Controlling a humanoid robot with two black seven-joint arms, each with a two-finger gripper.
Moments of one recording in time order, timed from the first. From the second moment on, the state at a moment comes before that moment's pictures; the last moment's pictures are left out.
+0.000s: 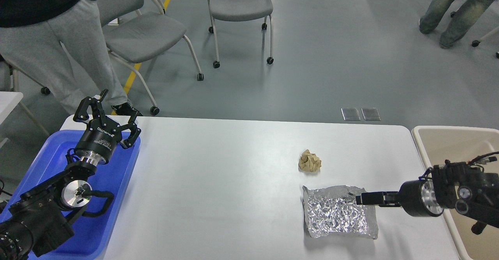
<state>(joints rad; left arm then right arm) -0.59 0.41 -0.63 -0.53 -0.06 -0.57 -0.62 0.90 -0.79 -0.13 1.19 -1.19 0.24 0.16</state>
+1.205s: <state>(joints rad) -0.59 0.41 -0.63 -0.53 -0.06 -0.57 -0.62 0.81 -0.66 -0.11 1.05 -1.21 0.19 0.17</state>
